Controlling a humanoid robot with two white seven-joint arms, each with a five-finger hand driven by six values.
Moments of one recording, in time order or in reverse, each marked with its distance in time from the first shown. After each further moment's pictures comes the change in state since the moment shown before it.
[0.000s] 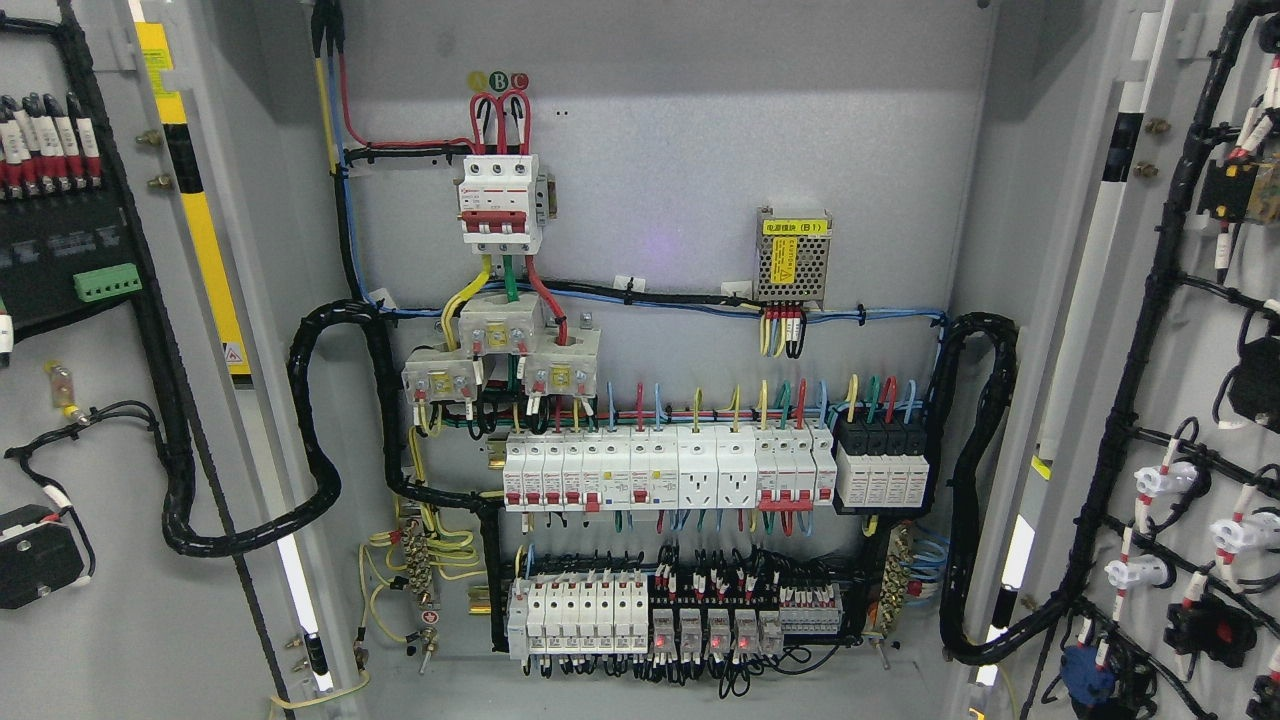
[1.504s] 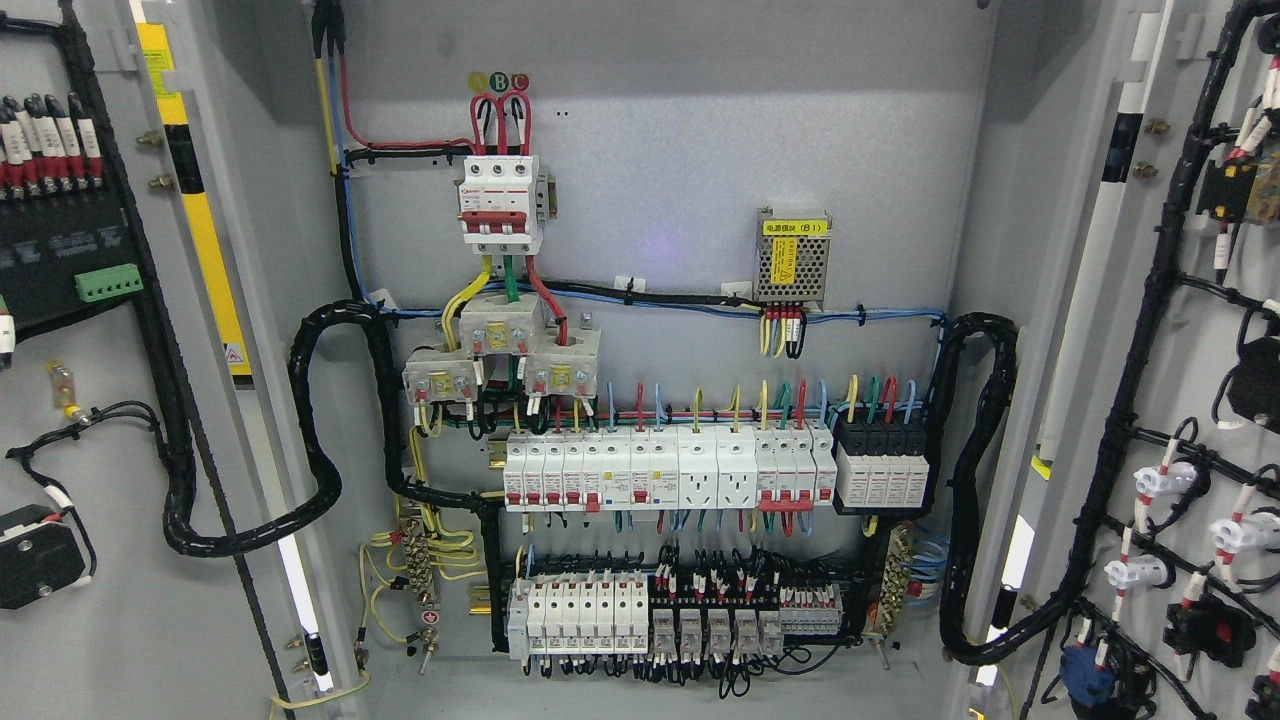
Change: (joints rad) left arm -0.166 -0.087 -0.071 0.814 -0.043 0.119 0.066; right arm -0.141 0.053 0.041 0.634 0.193 0.663 -0.374
